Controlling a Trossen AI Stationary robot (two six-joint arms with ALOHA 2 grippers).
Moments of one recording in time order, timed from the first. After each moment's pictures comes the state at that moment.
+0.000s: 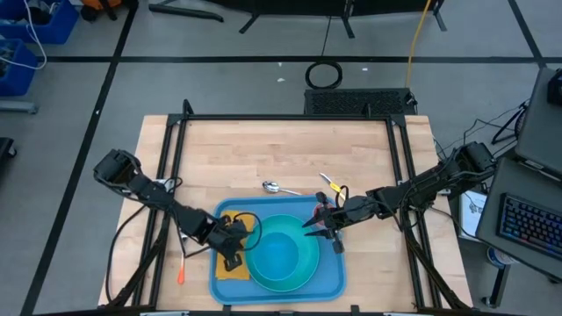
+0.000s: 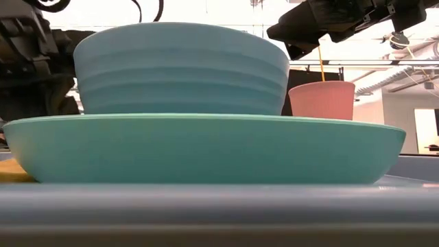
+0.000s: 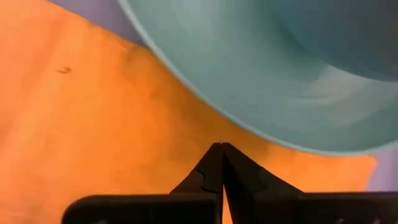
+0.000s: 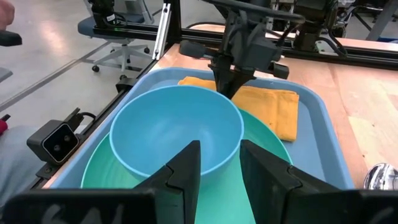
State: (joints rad) left arm -0.55 1.61 0.76 -0.21 -0.11 -0.92; right arm 0.34 1.39 0.64 0.42 0.05 0.04
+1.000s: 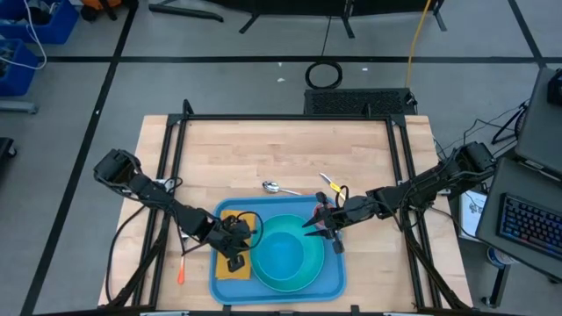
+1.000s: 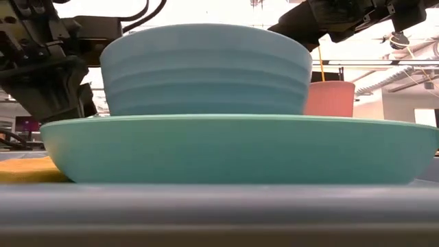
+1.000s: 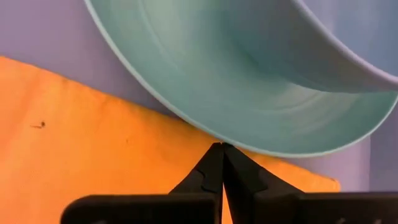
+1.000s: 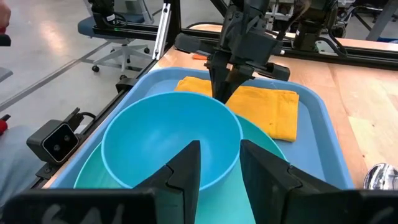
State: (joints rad) left arm -0.54 1.60 0.76 -0.10 -0.14 -0.85; right arm 0.34 1.39 0.64 0.42 0.05 0.04
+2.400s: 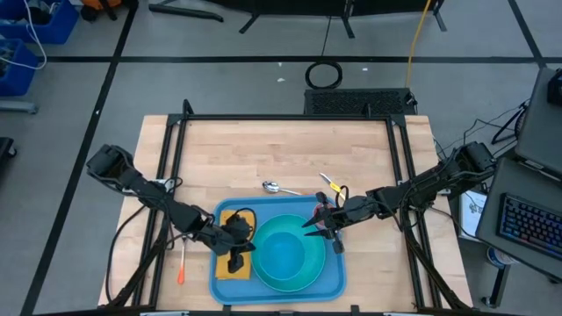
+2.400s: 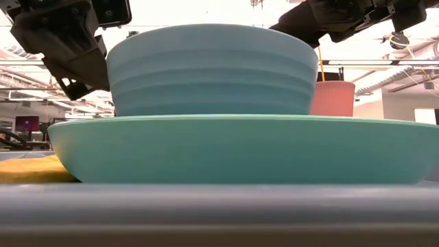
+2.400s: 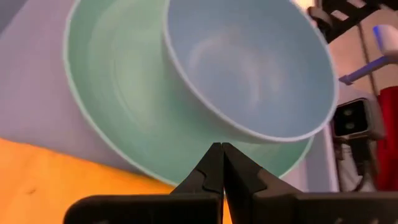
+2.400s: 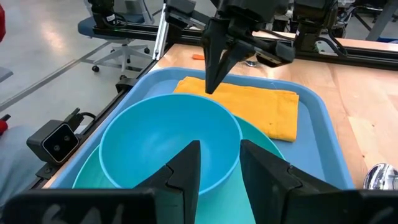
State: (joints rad) left arm -0.55 1.51 0.76 0.02 -0.22 -0.79; right arm 0.34 1.39 0.64 0.42 0.05 0.04
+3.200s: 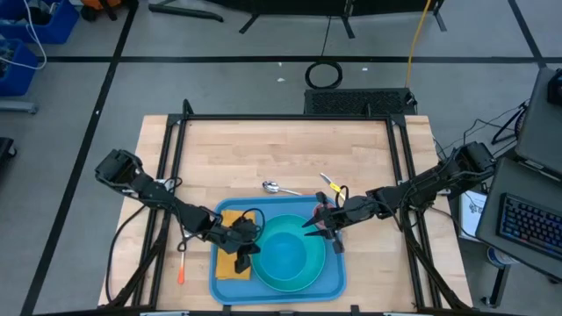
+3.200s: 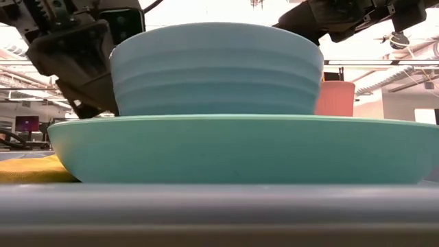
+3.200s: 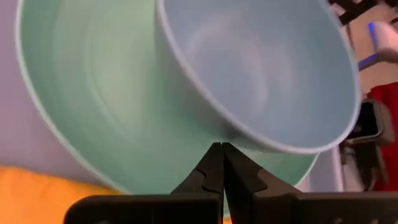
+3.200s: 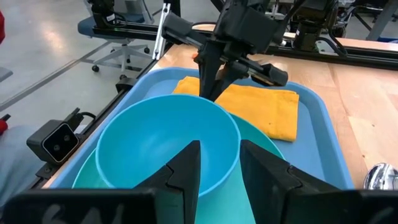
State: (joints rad) left arm -0.51 1.62 0.76 0.14 -0.14 -0.78; right arm 0.34 1.39 0.64 0.42 0.05 0.04
